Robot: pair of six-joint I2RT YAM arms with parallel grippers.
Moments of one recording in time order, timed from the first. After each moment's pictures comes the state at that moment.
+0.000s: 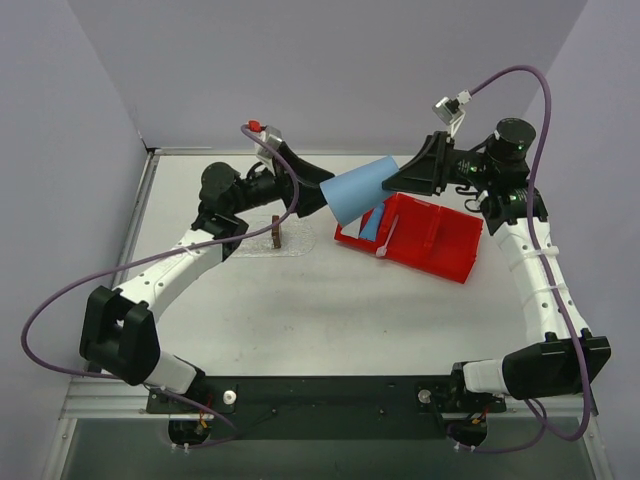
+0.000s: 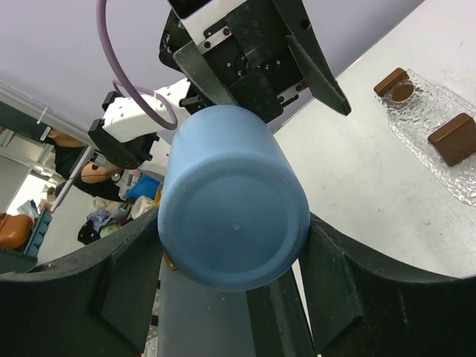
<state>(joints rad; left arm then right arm) -0.48 1.46 1.14 0.67 0.83 -0.58 0.09 1.34 1.41 -0.08 -1.29 0.76</state>
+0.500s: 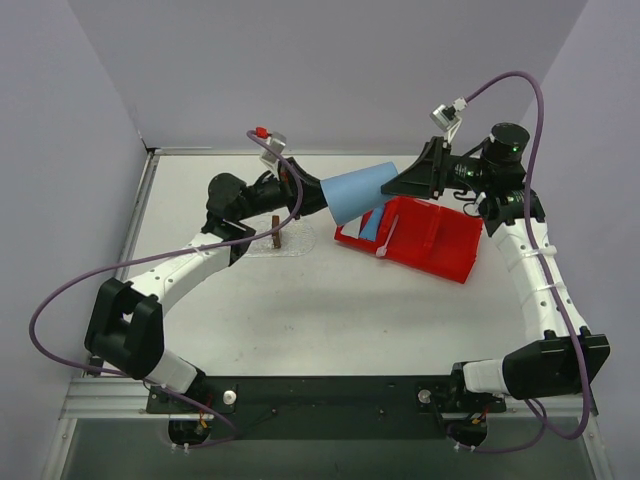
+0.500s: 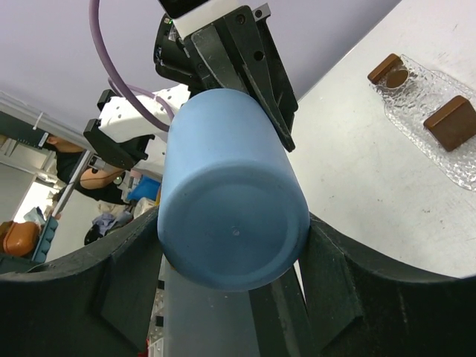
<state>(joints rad) -0.51 1.51 1.09 0.87 0.84 -0.81 0.10 1.34 1.38 -0.13 -1.28 0.72</state>
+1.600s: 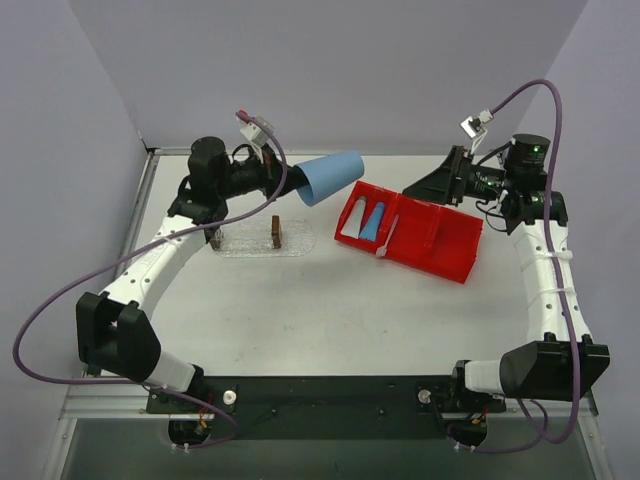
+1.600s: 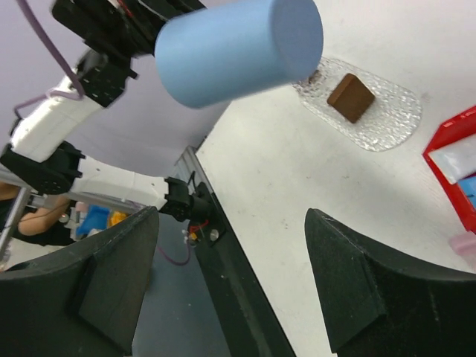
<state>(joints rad) -0.34 1.47 1.24 0.21 0.79 -0.35 -0.05 1.32 1.38 -0.45 -1.22 0.43</state>
